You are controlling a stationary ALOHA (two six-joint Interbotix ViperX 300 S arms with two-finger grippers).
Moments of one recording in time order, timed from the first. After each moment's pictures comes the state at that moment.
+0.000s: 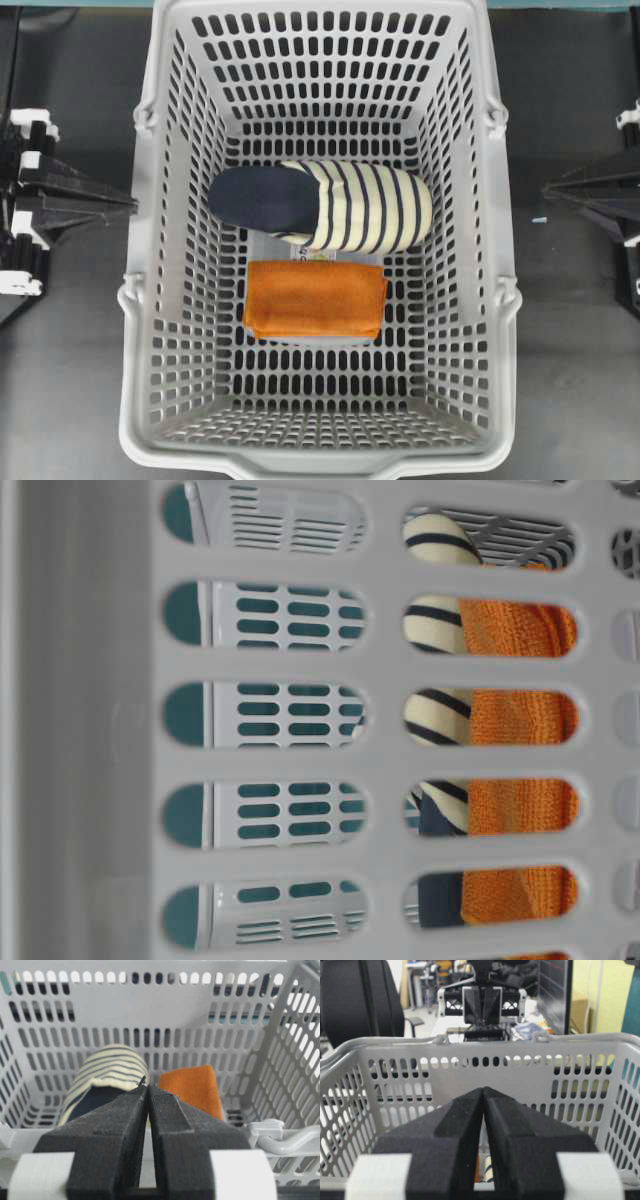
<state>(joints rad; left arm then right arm) 0.00 -0.96 1.17 0.00 -0.29 0.00 0.00 -0.97 1.18 0.00 -0.29 0.00</state>
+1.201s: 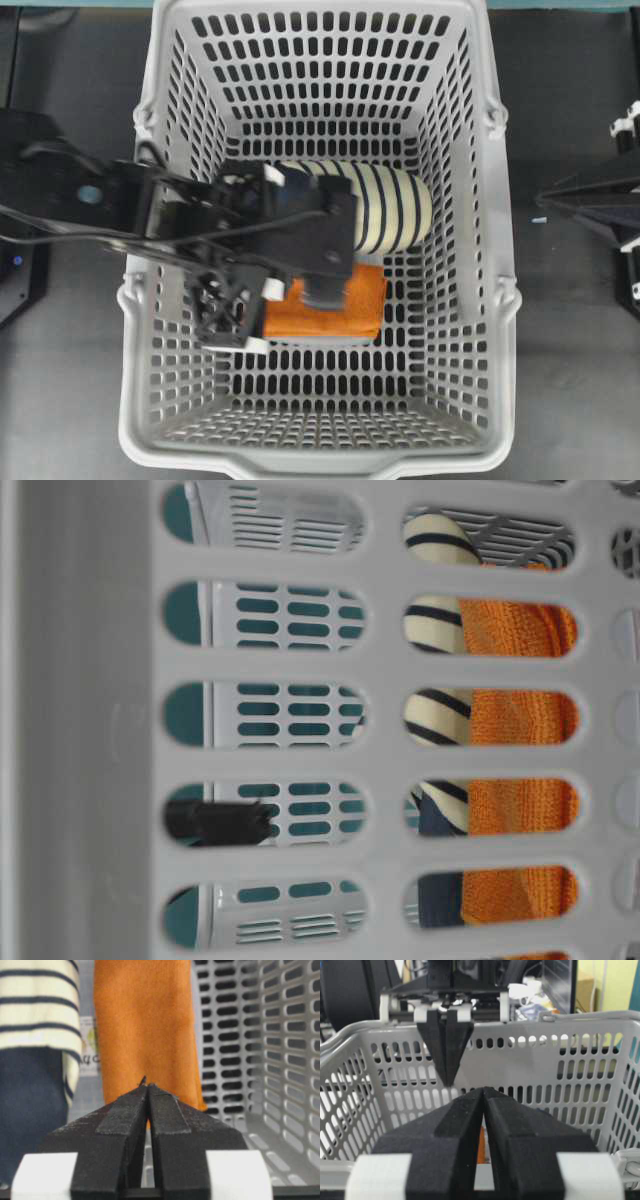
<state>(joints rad) -0.13 -0.05 0.12 0.04 0.92 -0.05 0.01 -0.96 1.19 0.01 -0.25 0.02</state>
